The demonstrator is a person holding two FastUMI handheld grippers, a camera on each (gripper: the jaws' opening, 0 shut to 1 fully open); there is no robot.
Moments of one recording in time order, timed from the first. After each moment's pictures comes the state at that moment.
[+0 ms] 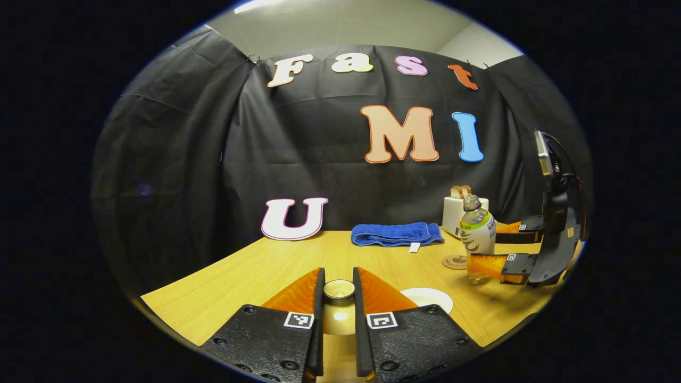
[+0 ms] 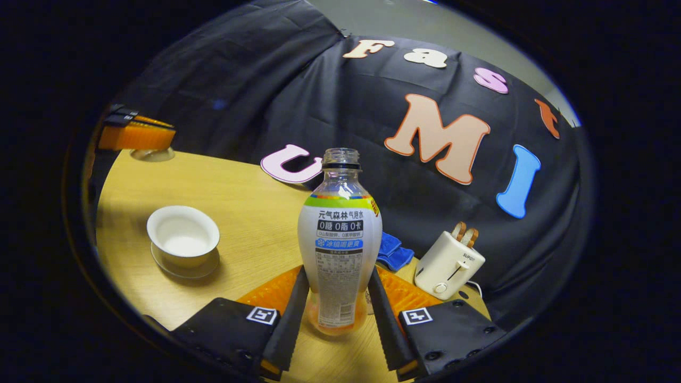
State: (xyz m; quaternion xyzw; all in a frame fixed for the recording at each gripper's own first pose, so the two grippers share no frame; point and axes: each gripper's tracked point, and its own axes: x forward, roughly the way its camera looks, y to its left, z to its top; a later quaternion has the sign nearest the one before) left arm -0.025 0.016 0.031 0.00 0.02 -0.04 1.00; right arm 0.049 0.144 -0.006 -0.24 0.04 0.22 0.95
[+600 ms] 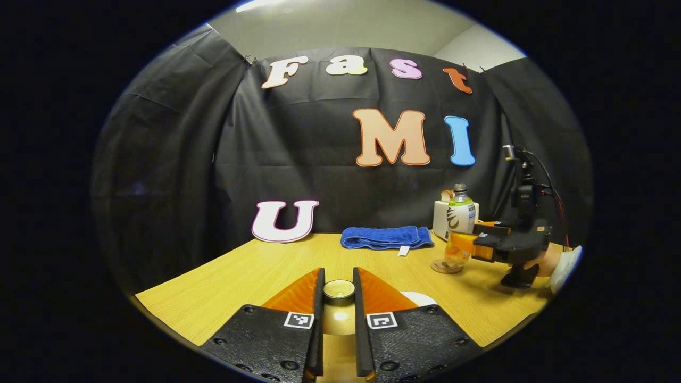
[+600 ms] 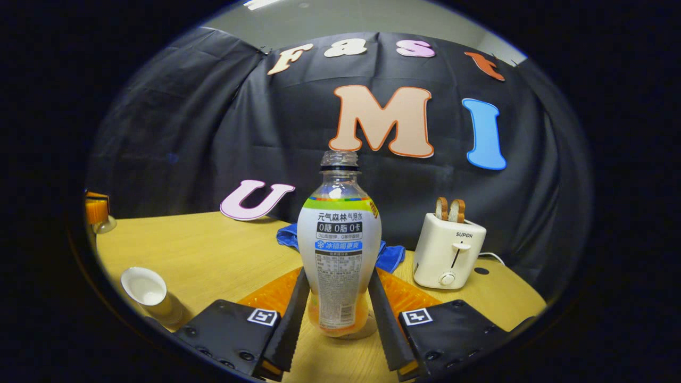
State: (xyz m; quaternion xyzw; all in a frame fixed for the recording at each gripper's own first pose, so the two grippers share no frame) left arm -0.026 0.000 0.036 -0.01 0.02 -0.06 1.00; right arm 0.132 0.117 0.008 -0.06 0.03 0.15 0.99
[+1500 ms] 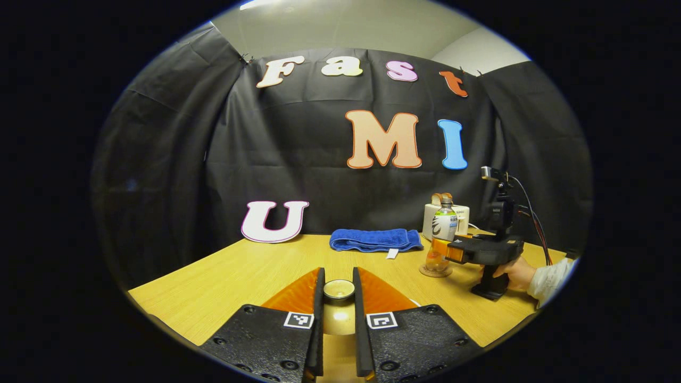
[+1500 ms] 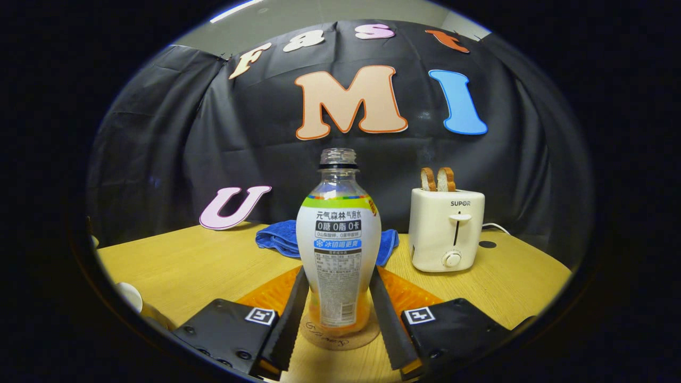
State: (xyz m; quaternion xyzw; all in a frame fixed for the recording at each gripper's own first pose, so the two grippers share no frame) left arm -0.026 -0.019 0.041 -0.02 0.01 -0.08 1.00; right arm 0.169 0.106 -0.025 -0.01 0.06 0.12 0.99
